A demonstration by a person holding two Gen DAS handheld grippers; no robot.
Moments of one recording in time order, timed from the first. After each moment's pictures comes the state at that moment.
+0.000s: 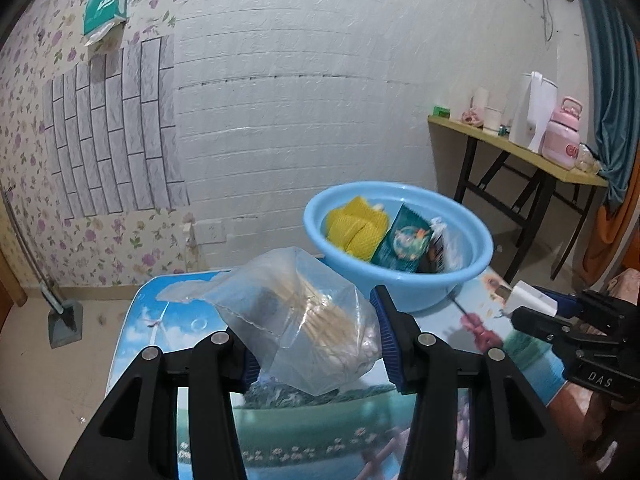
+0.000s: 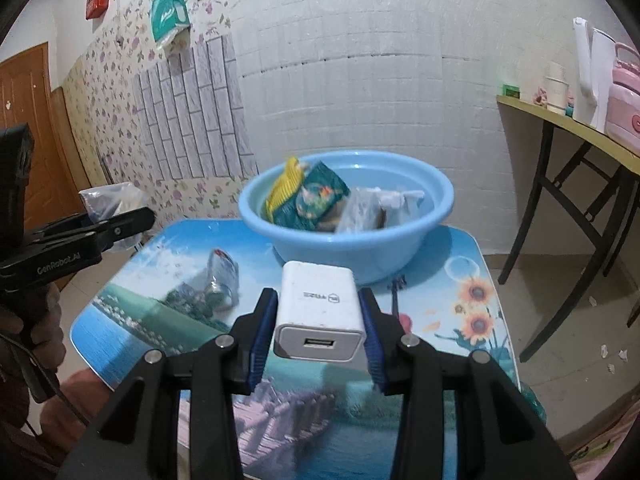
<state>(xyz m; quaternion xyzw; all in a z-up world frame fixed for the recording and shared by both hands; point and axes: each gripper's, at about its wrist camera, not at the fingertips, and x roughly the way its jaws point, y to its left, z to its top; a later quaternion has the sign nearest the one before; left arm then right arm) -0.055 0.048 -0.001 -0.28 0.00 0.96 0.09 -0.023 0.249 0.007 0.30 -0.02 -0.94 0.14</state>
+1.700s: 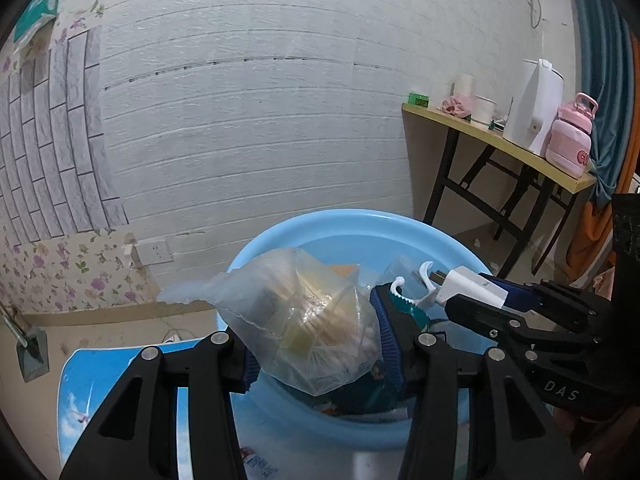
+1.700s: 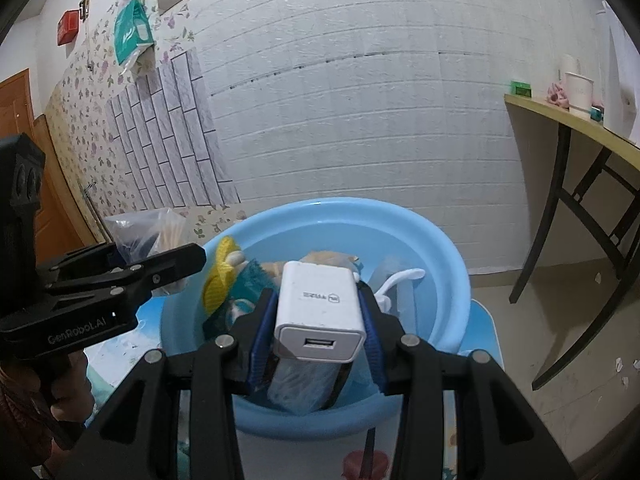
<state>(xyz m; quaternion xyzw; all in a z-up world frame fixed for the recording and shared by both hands) -0.201 0.115 -0.008 -0.31 0.01 0.94 0.15 -0.159 0.274 0.012 0.30 -0.06 -0.94 0.13</state>
